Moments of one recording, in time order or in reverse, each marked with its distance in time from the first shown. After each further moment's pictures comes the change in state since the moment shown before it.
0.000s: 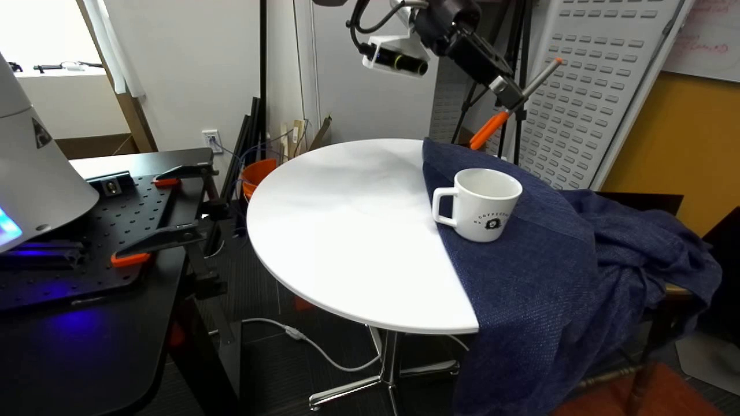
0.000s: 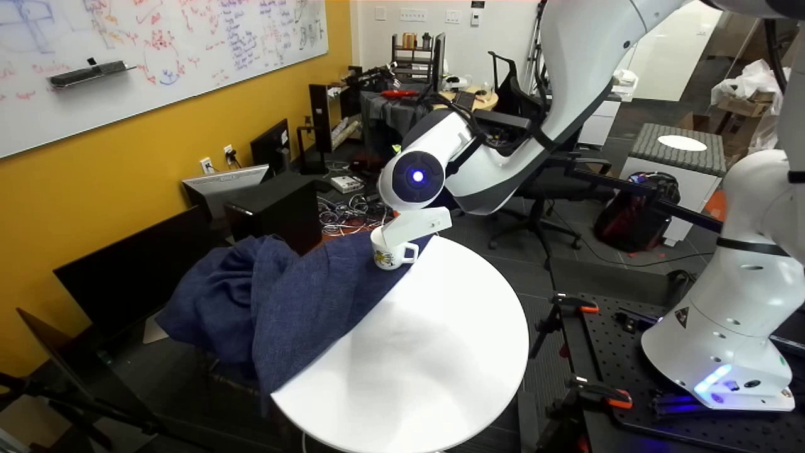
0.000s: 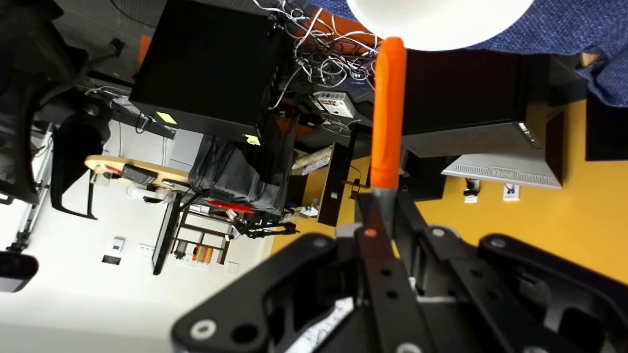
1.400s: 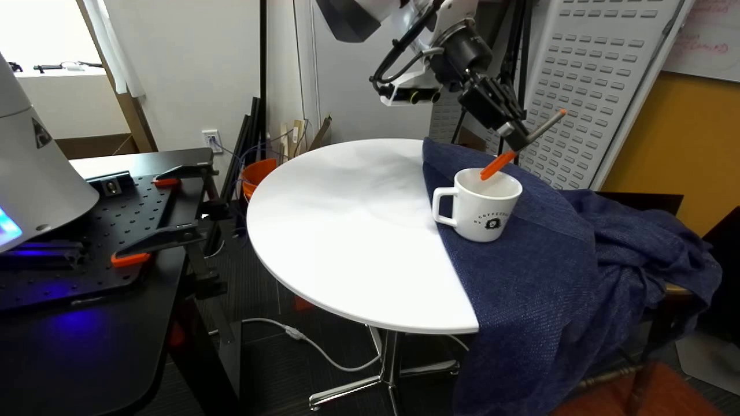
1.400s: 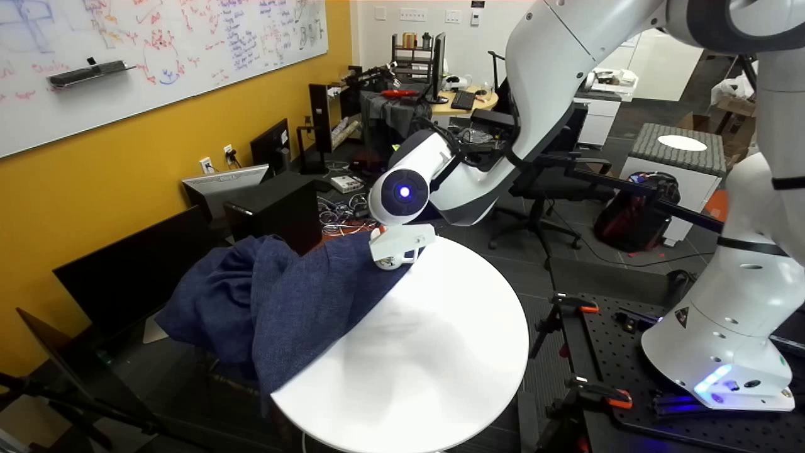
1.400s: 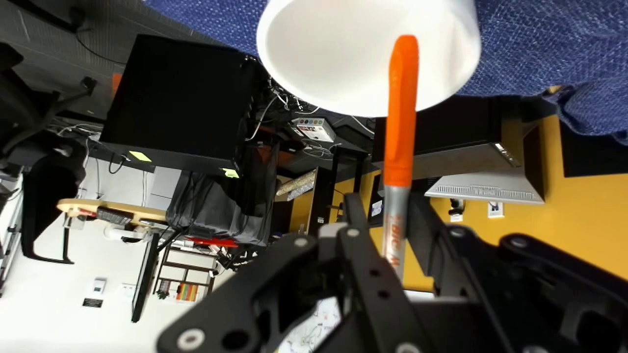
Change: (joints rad) arm -0.041 0.150 0.001 0.107 -0.022 0.106 0.075
